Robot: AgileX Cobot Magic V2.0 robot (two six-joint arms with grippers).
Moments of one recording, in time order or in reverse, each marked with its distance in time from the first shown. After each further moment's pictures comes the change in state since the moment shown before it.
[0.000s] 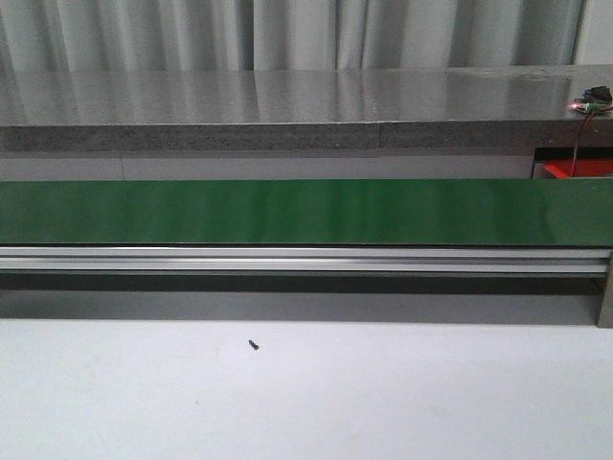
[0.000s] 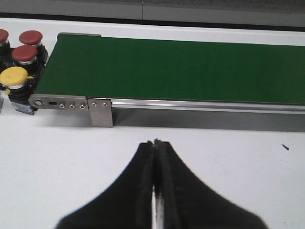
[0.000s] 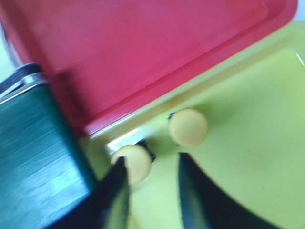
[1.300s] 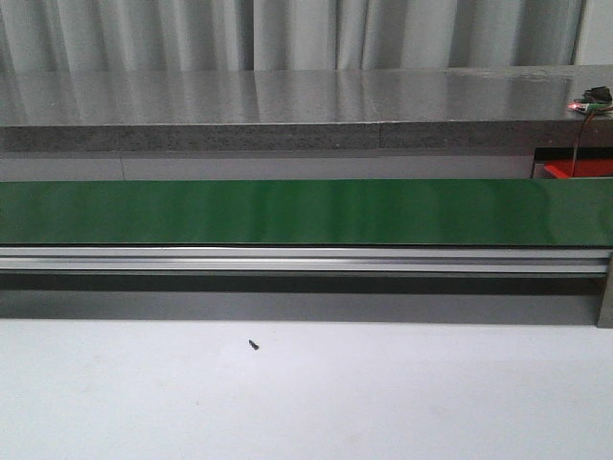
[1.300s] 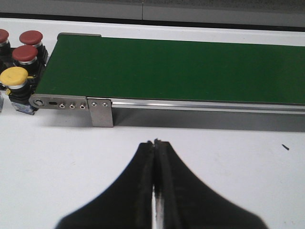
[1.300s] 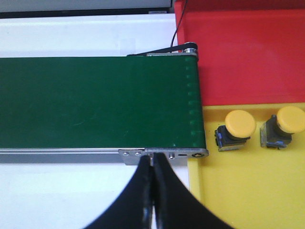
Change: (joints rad) left arm -0.002 0.000 0.000 0.000 0.000 0.000; right arm 0.368 -0.671 0.522 0.000 -0.232 -0.094
